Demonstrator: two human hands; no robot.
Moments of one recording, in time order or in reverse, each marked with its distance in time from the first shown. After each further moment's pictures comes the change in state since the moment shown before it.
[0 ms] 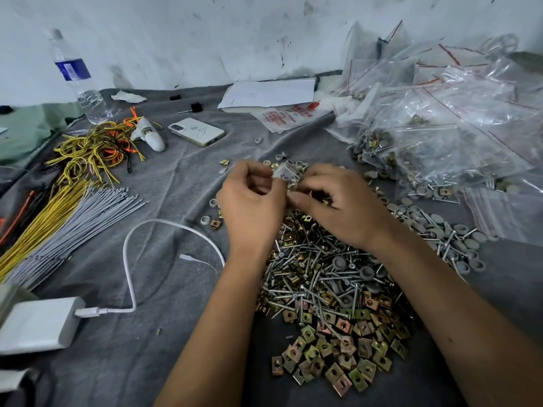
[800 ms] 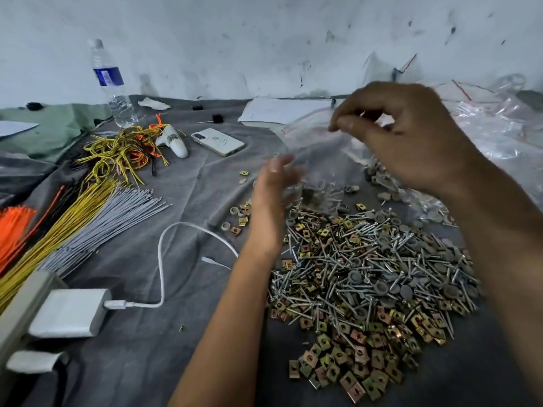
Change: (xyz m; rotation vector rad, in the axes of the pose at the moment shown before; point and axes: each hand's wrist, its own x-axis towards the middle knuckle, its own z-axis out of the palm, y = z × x) left_hand 0.010 -0.001 -0.011 -0.346 -0.310 -0.134; right_hand 0.050 -0.062 -0.088 -0.159 0.072 -0.090
